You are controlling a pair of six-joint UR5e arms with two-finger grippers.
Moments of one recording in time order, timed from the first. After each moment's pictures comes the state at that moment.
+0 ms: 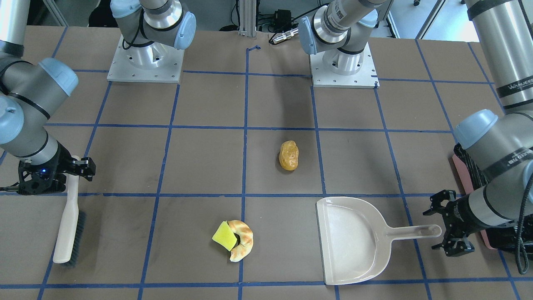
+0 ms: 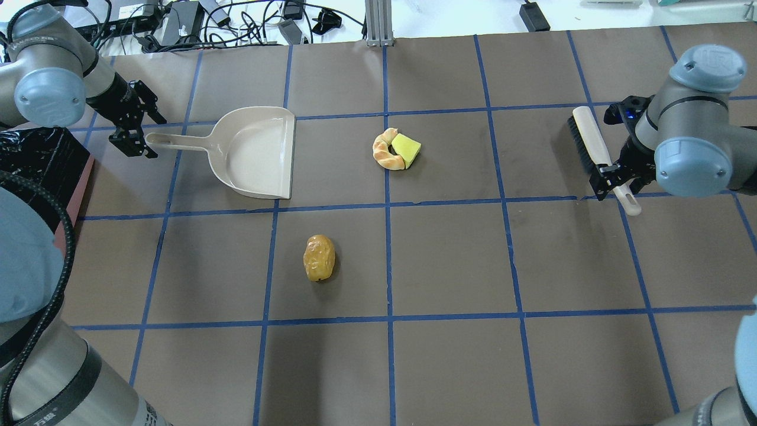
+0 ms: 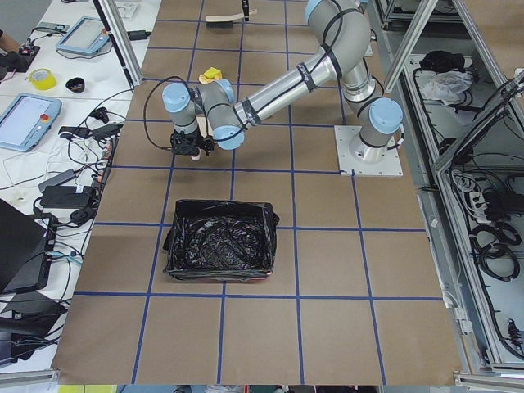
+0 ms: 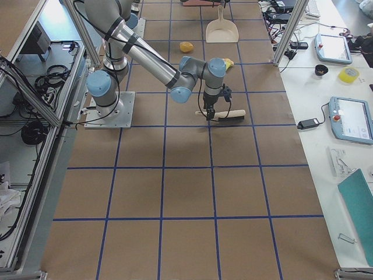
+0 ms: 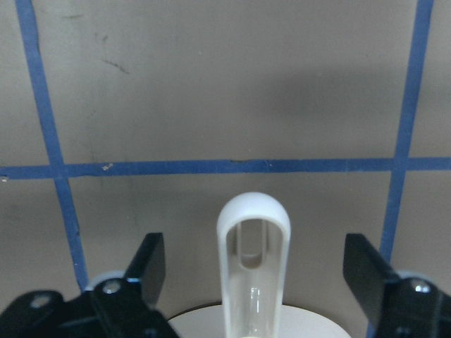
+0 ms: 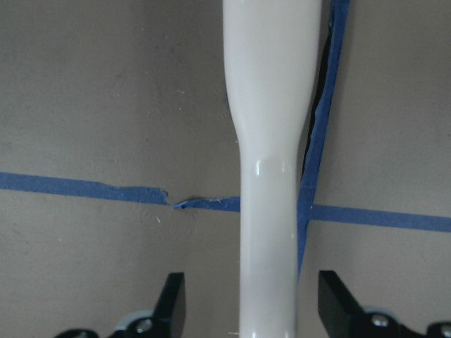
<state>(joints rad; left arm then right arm) -1.20 -2.14 -1.45 -1.14 1.48 -1.19 1.21 -1.27 1.93 -2.20 -1.64 -0.48</state>
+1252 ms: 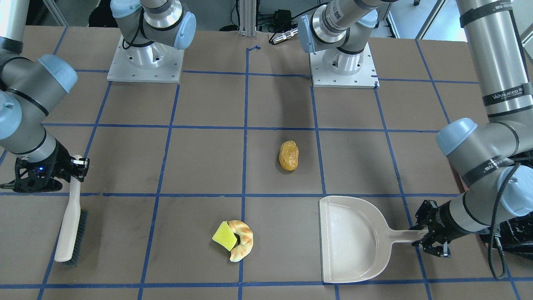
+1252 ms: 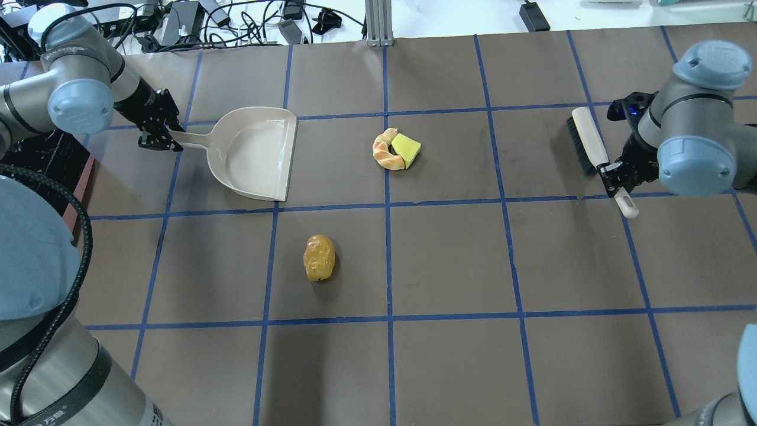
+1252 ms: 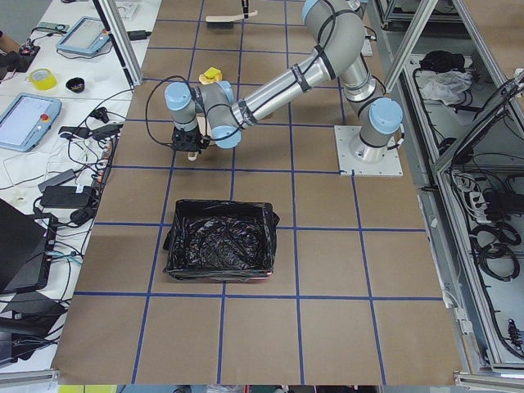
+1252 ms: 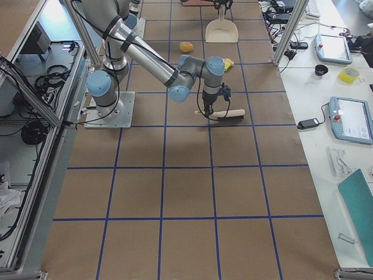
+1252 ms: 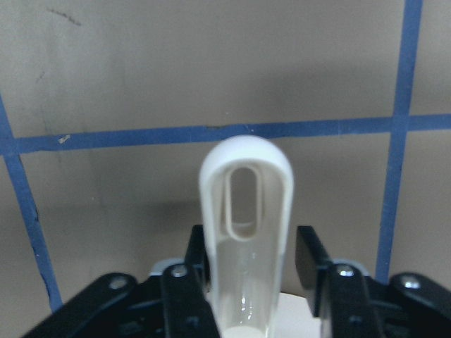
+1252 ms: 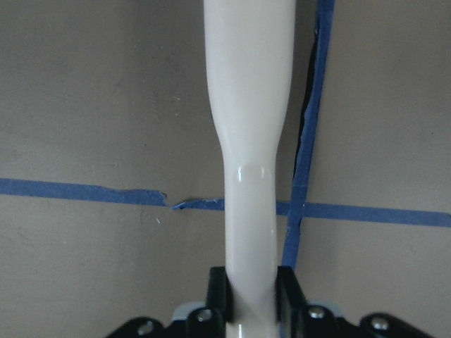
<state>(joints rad) -1.24 -2.15 -1.48 -1.09 1.48 -1.19 1.21 -1.29 1.93 -2.20 -1.64 -0.46</state>
